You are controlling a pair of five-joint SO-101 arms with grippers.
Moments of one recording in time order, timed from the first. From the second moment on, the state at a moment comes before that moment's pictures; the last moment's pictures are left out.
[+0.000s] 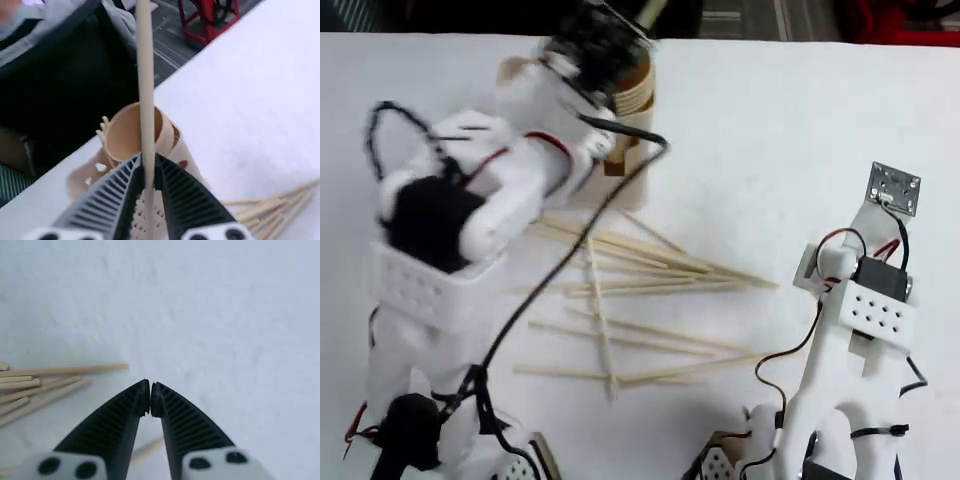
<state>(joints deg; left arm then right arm) 18.9 -16.5 -27.6 80.7 -19.6 19.4 -34.4 44.8 63.8 2.0</state>
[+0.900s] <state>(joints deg) 4.5 4.5 -28.7 54.0 -6.3 19.4 -34.4 44.8 63.8 2.0</state>
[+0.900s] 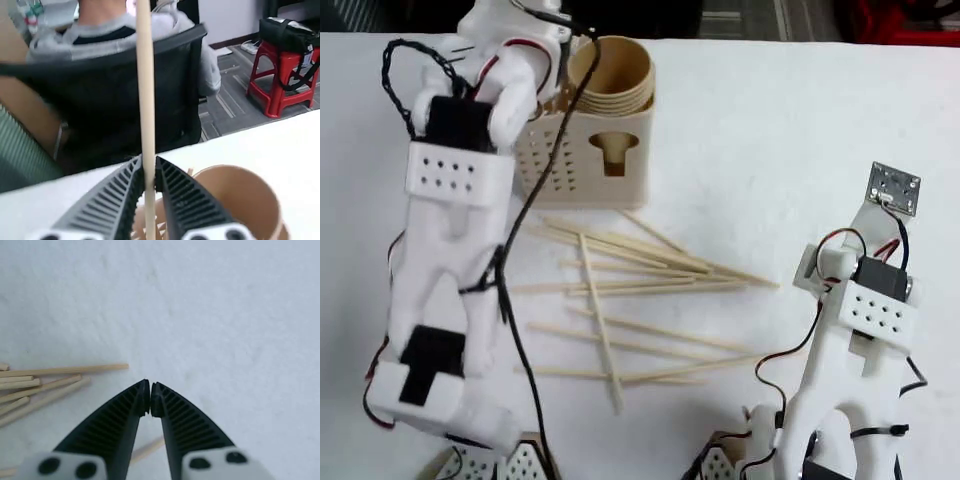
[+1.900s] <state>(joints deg) 16.7 -11.6 -28.7 92.9 -24.0 19.4 -34.4 46.5 62.2 2.0</state>
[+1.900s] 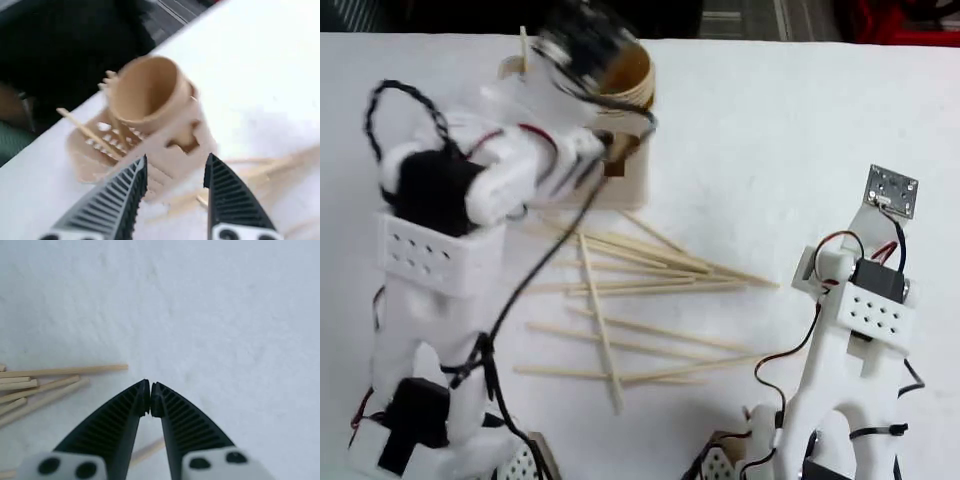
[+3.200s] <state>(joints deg) 30.0 23.2 7.3 64.4 -33.4 19.4 -34.4 46.5 62.2 2.0</state>
